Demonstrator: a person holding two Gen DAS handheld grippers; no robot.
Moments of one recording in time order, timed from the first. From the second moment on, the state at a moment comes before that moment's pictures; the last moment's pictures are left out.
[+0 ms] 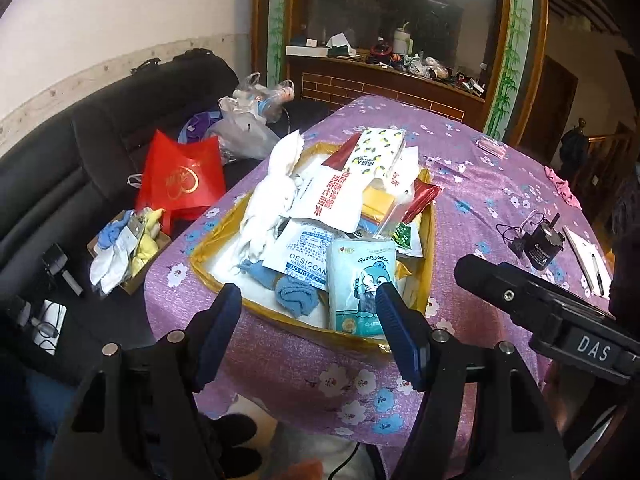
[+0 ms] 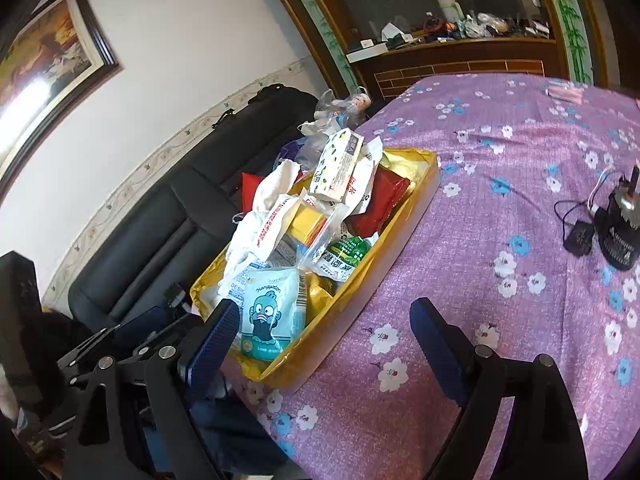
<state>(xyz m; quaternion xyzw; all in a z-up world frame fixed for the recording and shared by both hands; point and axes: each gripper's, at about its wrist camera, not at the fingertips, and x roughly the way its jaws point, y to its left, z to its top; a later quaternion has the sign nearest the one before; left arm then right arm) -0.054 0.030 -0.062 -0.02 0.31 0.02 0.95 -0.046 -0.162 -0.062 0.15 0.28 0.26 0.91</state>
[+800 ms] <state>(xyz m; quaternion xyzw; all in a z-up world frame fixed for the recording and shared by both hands) -0.055 0.045 -0.069 -0.03 0.34 0.02 0.94 -0.049 -0.141 -0.059 0.14 0.29 0.26 0.91</state>
